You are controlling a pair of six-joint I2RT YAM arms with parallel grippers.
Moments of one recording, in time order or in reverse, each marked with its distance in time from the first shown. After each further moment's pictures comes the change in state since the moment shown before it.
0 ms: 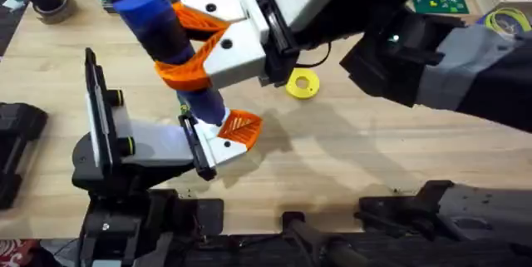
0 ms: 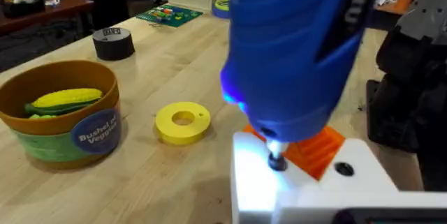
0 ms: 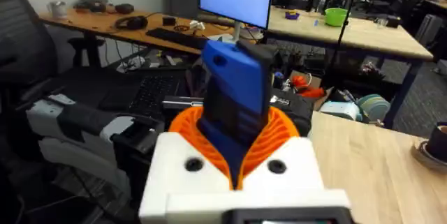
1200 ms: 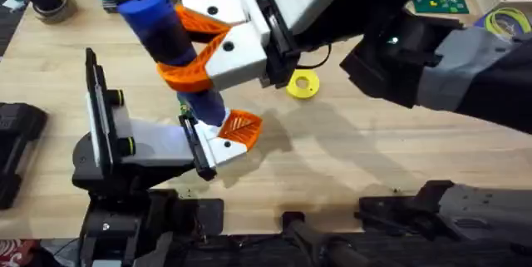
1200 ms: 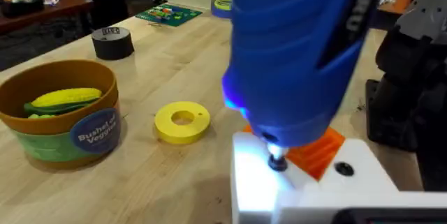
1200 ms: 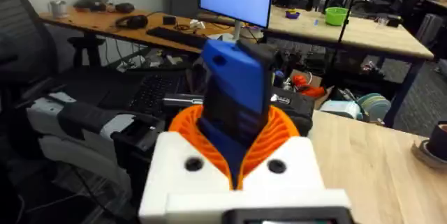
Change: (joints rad) left arm 0.000 0.000 0.000 0.000 0.000 -0.001; right arm -0.003 0.000 -0.012 0.007 -0.006 -0.003
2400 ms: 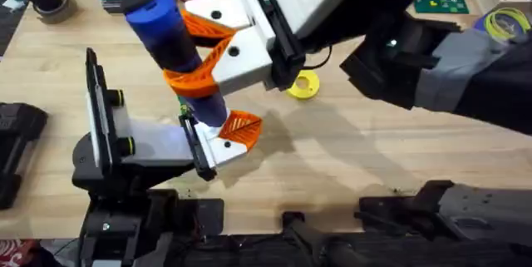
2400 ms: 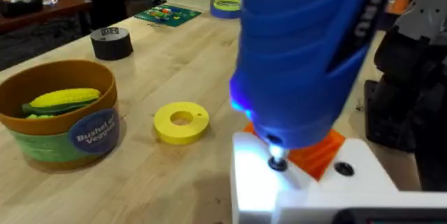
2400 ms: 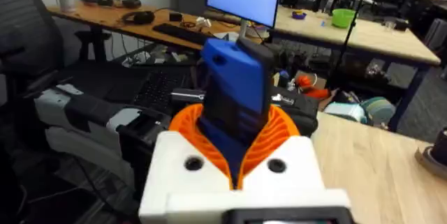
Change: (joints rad) left arm 0.000 0.000 0.000 0.000 0.003 -0.002; right arm -0.005 0.000 -0.017 0.050 -0.033 0.004
